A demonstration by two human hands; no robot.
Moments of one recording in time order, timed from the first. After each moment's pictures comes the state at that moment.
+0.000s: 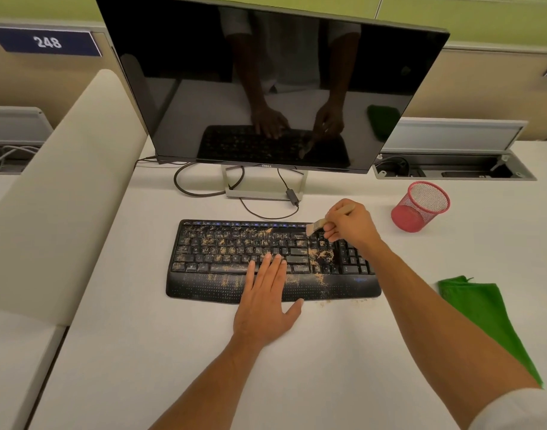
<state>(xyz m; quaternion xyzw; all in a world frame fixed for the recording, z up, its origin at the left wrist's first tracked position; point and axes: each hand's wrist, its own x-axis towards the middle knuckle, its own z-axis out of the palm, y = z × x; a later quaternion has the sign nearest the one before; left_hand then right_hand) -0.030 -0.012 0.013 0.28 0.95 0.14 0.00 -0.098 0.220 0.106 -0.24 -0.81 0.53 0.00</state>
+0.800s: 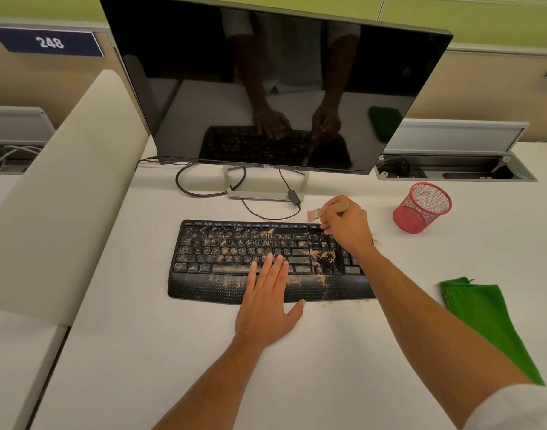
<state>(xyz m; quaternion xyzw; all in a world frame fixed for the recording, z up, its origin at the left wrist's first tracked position) -0.031 -0.012 0.011 0.27 0.95 0.14 0.00 -0.102 0.199 0.101 -0.23 -0.85 0.46 0.09</state>
